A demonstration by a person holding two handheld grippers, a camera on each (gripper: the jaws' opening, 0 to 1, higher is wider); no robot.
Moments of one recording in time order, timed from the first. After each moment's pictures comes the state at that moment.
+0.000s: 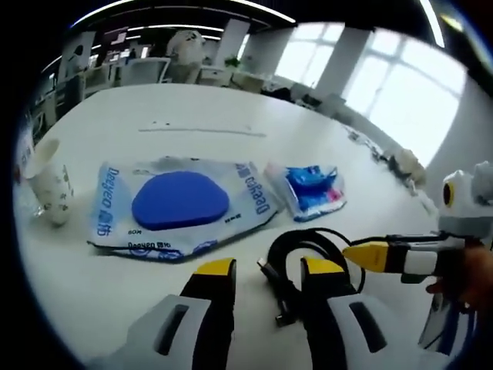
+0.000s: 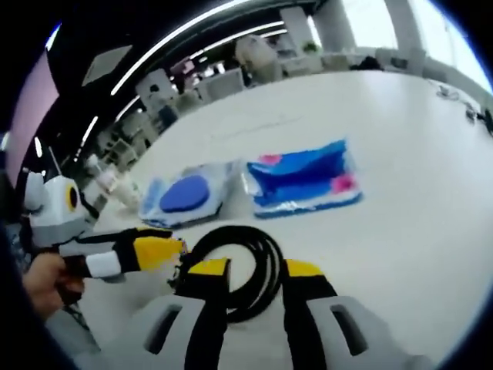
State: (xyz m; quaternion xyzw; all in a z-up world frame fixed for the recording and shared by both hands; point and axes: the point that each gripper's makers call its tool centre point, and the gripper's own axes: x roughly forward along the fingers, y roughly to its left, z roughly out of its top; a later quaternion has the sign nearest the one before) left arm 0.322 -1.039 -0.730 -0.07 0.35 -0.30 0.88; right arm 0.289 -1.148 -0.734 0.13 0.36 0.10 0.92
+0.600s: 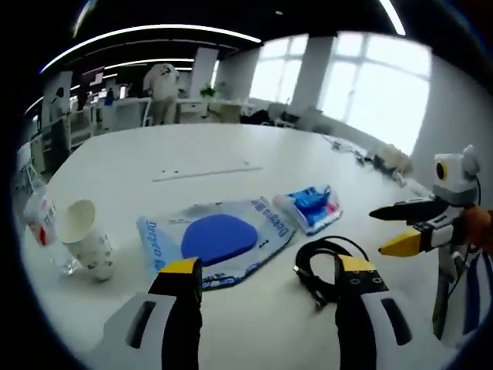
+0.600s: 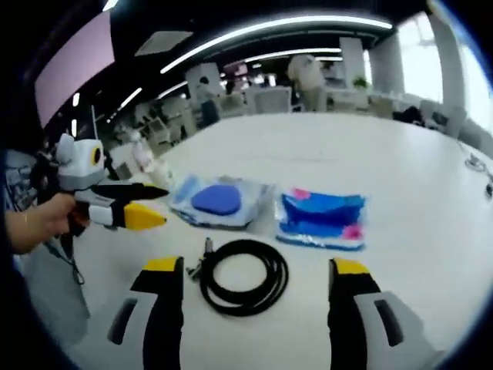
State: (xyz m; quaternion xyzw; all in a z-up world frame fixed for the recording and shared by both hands) left arm 0.333 -0.982 -0.686 -0.01 0.27 -0.35 0.90; right arm 0.274 -1.140 -0.688 0.03 0.30 0.20 0.93
